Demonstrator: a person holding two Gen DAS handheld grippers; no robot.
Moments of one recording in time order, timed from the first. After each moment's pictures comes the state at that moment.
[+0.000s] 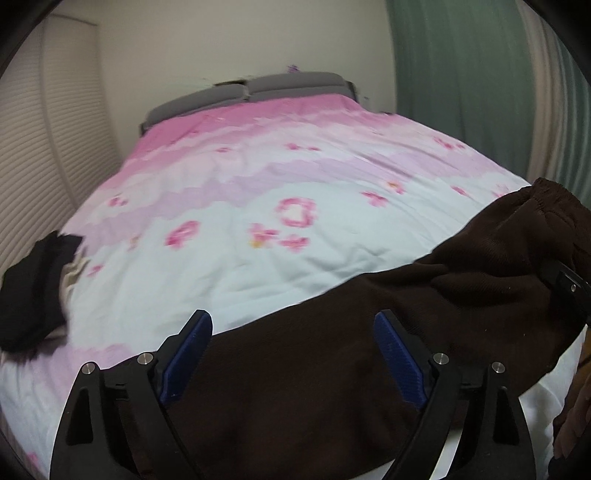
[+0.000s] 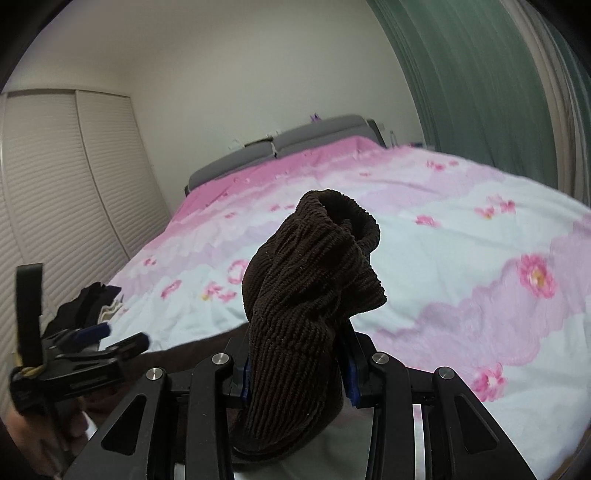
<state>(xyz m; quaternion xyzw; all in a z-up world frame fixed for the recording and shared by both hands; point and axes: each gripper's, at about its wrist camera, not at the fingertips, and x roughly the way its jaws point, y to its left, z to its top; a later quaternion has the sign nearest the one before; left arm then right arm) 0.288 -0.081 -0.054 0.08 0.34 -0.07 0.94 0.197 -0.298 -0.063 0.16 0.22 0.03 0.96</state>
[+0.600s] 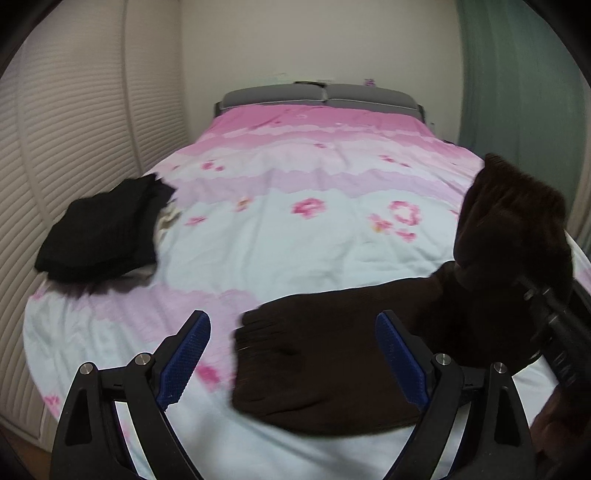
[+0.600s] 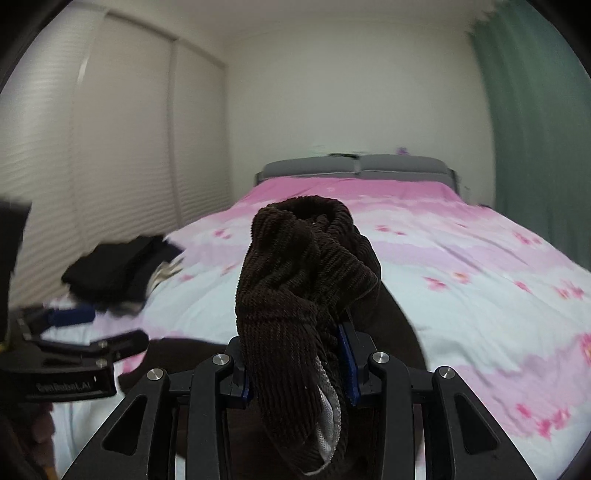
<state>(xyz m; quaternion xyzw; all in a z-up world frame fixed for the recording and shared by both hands) 0.224 0.066 -0.046 0.01 0.33 0.03 0.94 0.200 -0.096 -0.051 0.01 0.17 0.14 0.97</state>
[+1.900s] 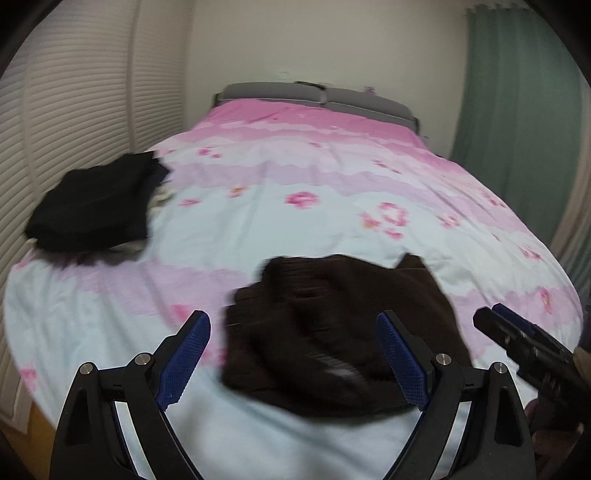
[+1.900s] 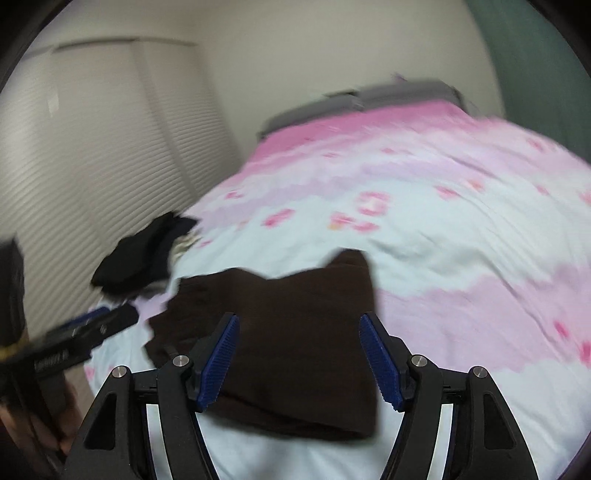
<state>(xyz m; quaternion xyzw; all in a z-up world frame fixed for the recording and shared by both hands) 0.212 0.062 -0.056 -0.04 0.33 -0.01 0.94 0.212 -0.163 -0.087 0.15 0.30 0.17 0.93</state>
